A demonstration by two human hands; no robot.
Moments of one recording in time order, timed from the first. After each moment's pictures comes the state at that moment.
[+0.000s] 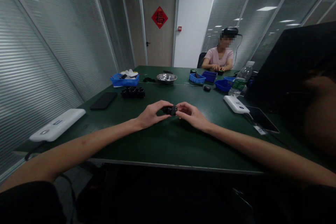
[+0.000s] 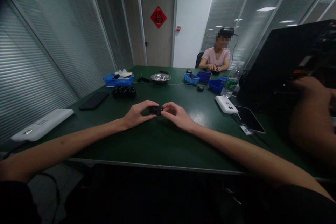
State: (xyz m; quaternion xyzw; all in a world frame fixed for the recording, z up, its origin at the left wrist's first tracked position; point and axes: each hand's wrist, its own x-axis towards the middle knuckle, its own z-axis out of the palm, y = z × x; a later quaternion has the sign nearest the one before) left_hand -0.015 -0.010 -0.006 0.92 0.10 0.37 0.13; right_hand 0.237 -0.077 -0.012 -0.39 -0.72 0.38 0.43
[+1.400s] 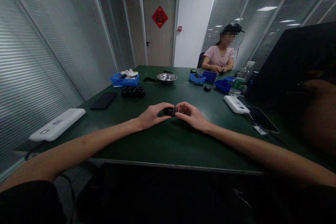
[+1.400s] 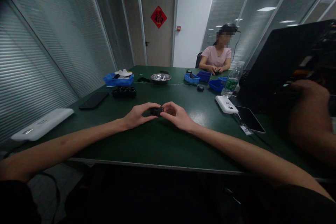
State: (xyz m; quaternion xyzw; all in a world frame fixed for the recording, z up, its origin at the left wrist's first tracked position) left_hand -0.015 -0.010 -0.009 0.93 0.10 0.34 0.13; right_hand 0.235 -0.078 -0.013 -0.39 -0.73 0.35 0.43
